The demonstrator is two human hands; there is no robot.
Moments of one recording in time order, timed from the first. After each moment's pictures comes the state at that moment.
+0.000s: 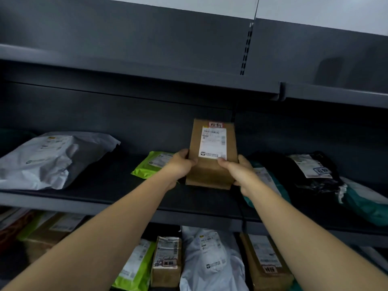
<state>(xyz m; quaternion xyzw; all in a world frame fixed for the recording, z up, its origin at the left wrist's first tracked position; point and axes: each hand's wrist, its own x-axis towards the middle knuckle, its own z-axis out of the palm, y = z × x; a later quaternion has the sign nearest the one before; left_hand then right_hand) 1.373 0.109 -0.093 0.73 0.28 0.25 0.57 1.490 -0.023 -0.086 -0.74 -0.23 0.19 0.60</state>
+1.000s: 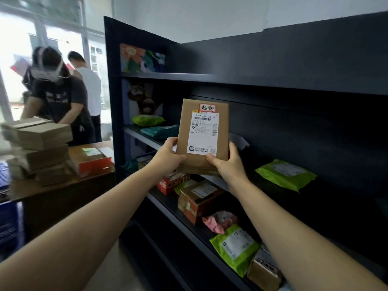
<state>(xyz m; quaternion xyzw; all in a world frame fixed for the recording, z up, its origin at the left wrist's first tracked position) 1.051 0.079 -0.090 0.63 0.53 0.47 0.33 1.227 0.077 -0.100 -0.52 -0.57 0.31 0.56</state>
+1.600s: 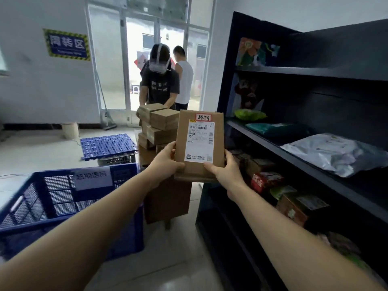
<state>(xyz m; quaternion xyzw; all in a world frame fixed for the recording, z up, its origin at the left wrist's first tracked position) 0.736 -0.044 -0.137 0.48 0.64 0.51 0.31 0.903 0.025 -0.147 -0.42 -0.66 0.47 0.42</state>
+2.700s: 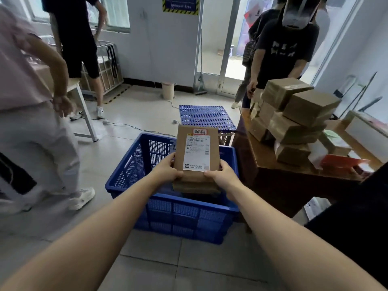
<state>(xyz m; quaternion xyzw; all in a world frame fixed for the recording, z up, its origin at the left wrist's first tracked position) 0.288 -0.083 -0.278 0.23 0.77 0.51 0.32 0.398 0.066 -0.297 -0.36 -0.72 0.58 0.09</state>
